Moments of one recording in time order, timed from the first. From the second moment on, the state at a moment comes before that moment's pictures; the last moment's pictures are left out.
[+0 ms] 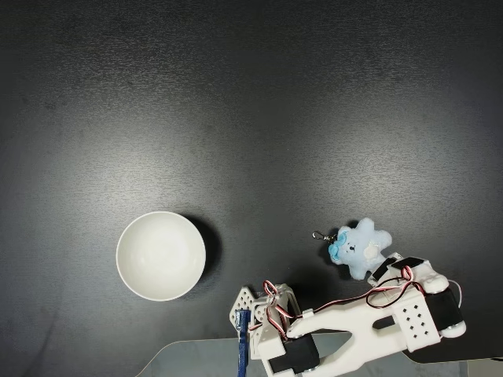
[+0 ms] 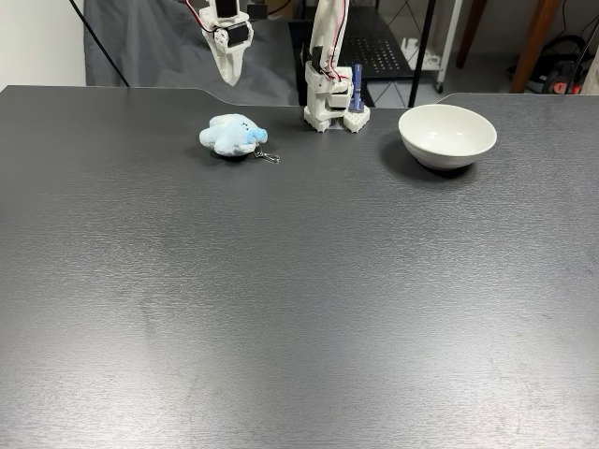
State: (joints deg) arm 72.4 102.7 93.9 98.5 -117.1
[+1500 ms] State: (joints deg) arm 72.6 84.7 93.9 82.8 -117.8
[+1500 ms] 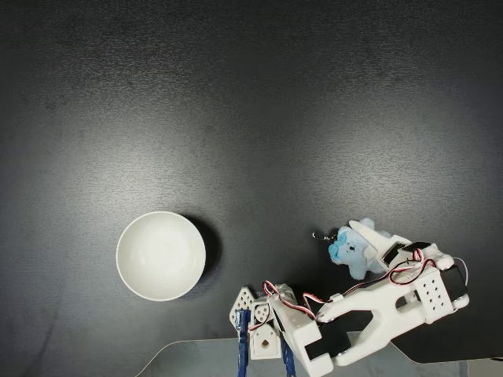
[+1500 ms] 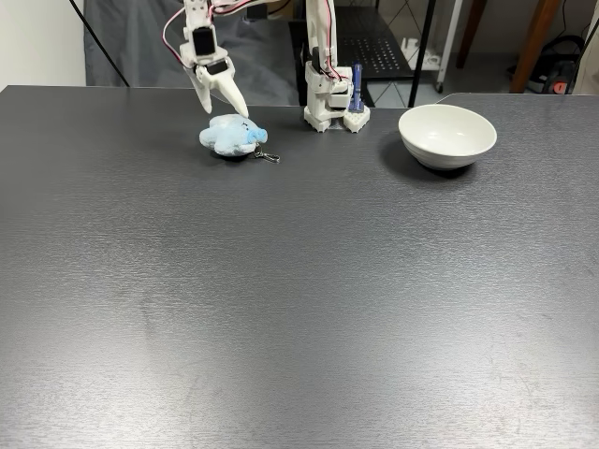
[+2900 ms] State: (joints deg) arm 73.2 72.4 93.8 75.4 -117.8
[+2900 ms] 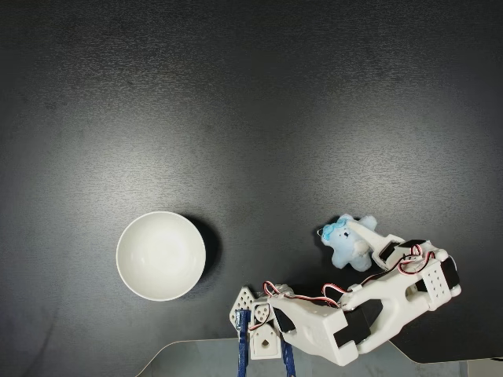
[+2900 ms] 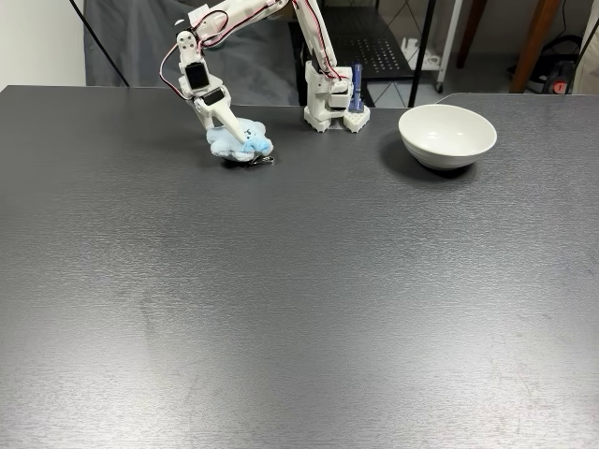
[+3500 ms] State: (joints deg) arm 66.9 72.4 93.8 75.4 -117.8
